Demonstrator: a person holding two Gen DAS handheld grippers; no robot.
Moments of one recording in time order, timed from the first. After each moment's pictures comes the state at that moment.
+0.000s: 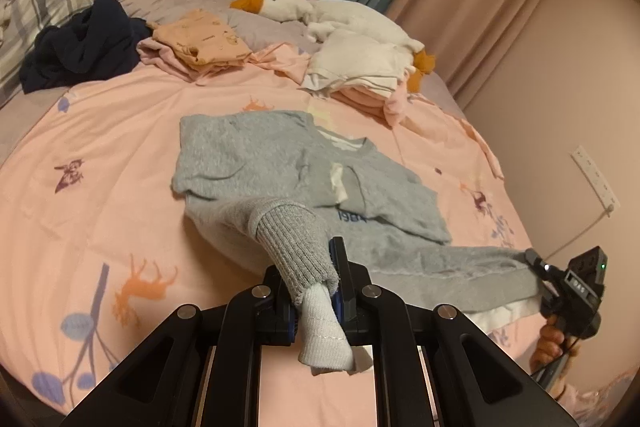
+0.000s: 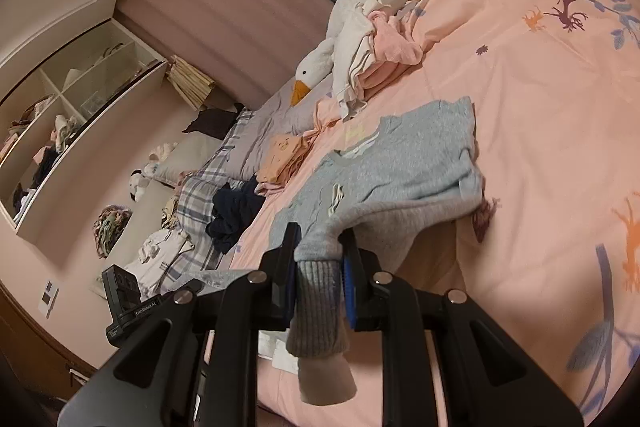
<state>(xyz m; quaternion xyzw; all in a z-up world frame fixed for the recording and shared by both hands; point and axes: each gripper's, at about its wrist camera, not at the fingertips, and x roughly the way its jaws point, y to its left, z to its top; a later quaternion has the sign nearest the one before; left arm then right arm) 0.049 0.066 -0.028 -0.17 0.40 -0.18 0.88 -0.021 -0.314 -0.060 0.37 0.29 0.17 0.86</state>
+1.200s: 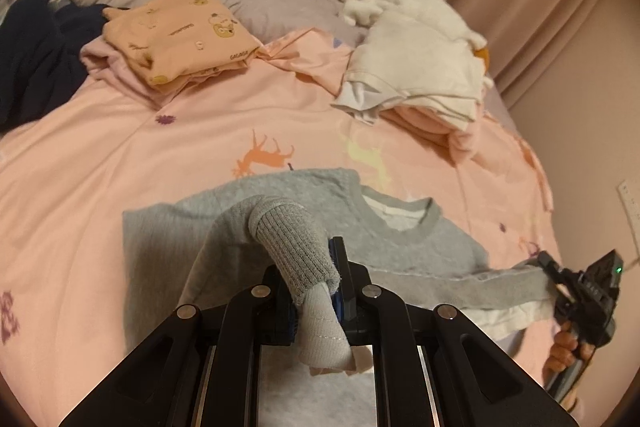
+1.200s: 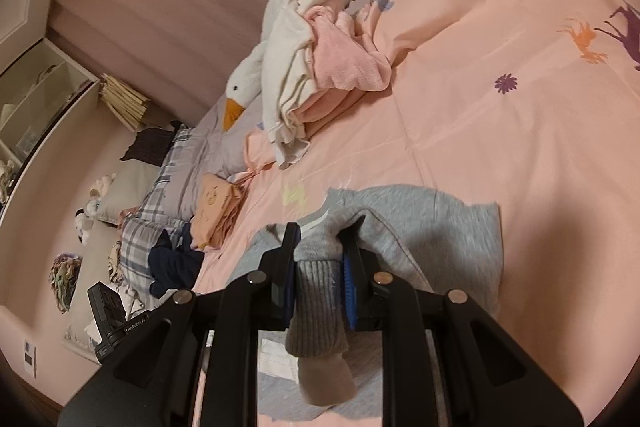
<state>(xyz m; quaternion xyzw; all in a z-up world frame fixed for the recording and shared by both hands) 0.267 0.041 -0.069 -0.16 0.46 -0.13 0.86 0.194 -0.345 -0.087 0.38 0.35 0.09 0.85</state>
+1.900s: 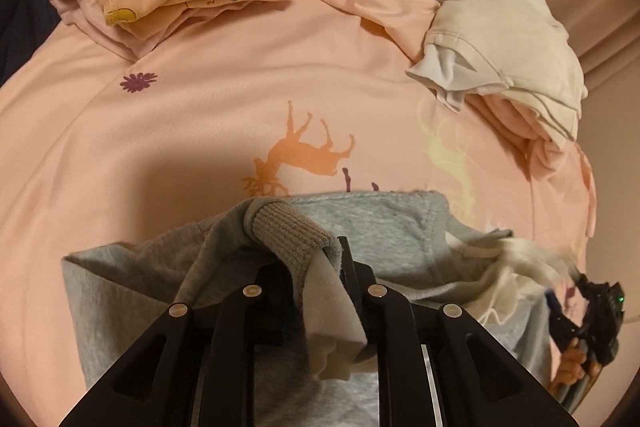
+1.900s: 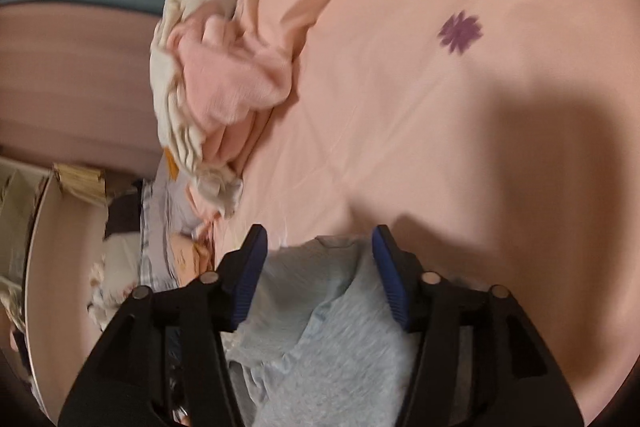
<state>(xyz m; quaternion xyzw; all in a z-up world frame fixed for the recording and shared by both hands) 0.356 0.045 -0.132 -0.18 0.56 -0.07 0.80 0.259 -0.403 -0.155 0.52 0.40 0.01 0.76</state>
